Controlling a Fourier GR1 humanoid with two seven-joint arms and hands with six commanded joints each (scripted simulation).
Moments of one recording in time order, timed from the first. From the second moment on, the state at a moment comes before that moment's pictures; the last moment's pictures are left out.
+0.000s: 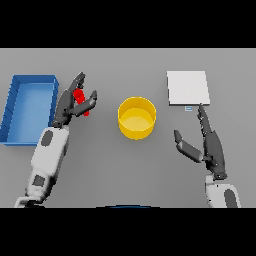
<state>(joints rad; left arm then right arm) -0.55 0.05 0.10 -0.85 -0.13 0.03 -0.19 0.11 -0.07 0.10 -1.70 0.23 -0.06 -0.08</state>
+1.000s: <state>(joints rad) -0.58 0.05 0.04 -0.96 -0.12 0.11 -0.17 0.12 -0.06 0.12 -1.72 0.26 -0.07 -0.09</state>
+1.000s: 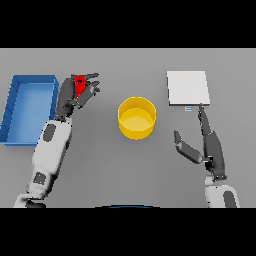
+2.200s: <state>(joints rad) -0.85 0.30 -0.62 -1.02 -0.78 -0.06 0.23 0.14 -0.07 0.12 -1.74 0.25 -0.05 -0.07</state>
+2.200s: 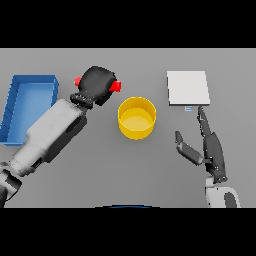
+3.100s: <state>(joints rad) -1.14 0.30 -1.06 -0.90 -1.06 -0.33 0.06 0.14 -0.02 0.11 -1.70 0.23 -0.08 -0.09</state>
